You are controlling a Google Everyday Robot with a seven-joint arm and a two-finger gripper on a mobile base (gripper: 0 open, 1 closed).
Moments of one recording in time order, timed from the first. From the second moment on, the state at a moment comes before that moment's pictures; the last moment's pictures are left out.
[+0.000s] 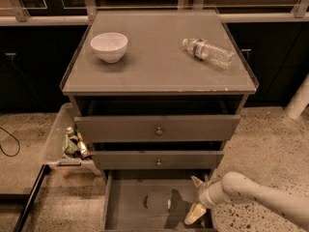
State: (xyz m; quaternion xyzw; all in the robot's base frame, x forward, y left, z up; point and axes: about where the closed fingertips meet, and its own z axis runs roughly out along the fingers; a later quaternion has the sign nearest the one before) arm 0.483 -0.178 0.314 -0.55 0.77 0.18 0.26
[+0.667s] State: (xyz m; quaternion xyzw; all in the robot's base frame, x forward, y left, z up) arm 0.495 -0.159 0.265 -0.56 0.75 0.21 0.29
